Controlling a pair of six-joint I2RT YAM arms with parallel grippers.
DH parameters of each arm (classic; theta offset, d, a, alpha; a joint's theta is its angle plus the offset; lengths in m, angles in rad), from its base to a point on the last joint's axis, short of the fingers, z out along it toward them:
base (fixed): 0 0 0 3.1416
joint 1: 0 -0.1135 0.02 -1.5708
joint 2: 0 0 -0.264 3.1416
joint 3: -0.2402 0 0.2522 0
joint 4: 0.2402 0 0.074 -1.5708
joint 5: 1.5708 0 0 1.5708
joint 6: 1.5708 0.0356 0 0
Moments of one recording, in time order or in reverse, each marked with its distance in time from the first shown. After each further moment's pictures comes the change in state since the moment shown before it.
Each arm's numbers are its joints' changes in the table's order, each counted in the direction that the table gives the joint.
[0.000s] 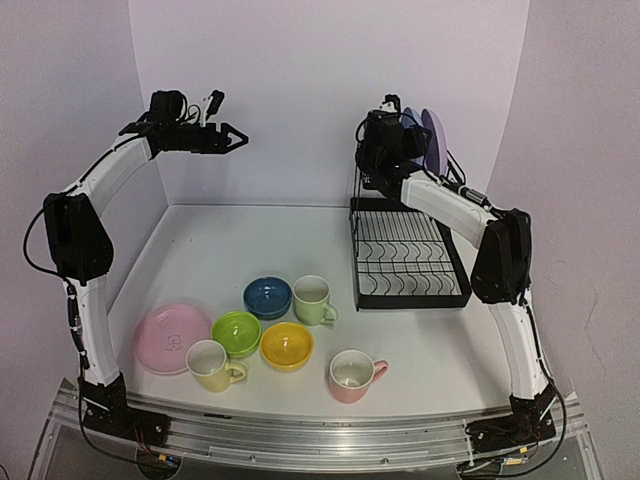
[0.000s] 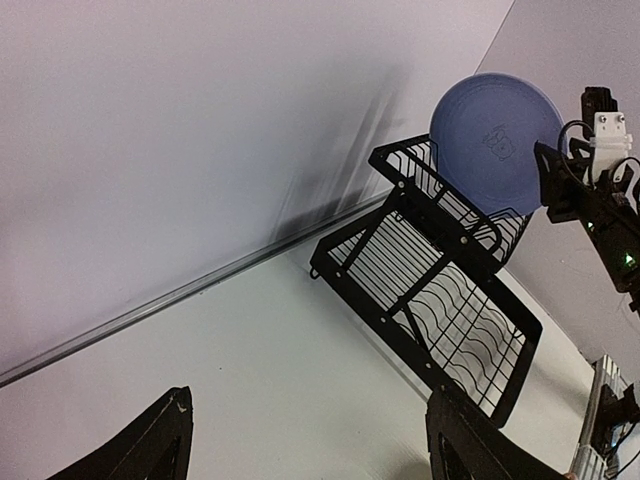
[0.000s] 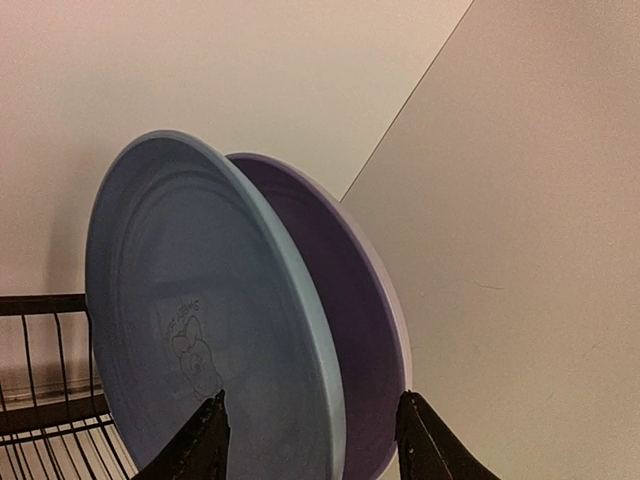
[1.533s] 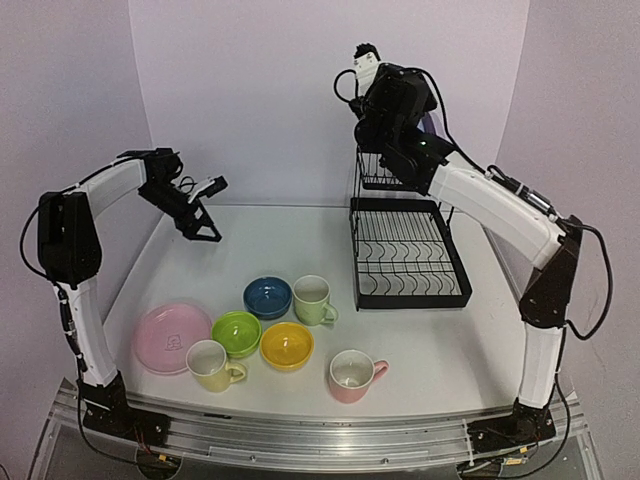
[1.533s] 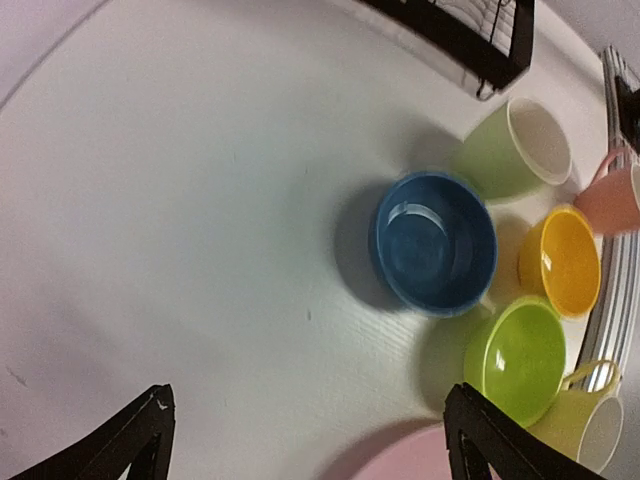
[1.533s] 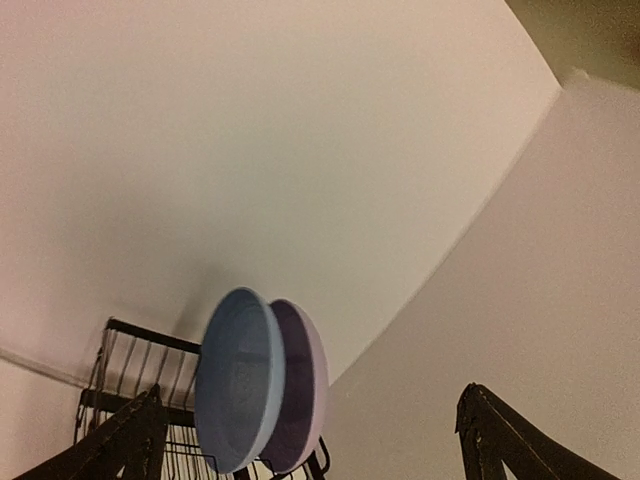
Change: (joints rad) left arm -0.059 0.071 0.345 0.557 -0.008 0.830; right arm -0.238 0.357 0.129 0.100 -0.200 -0.143
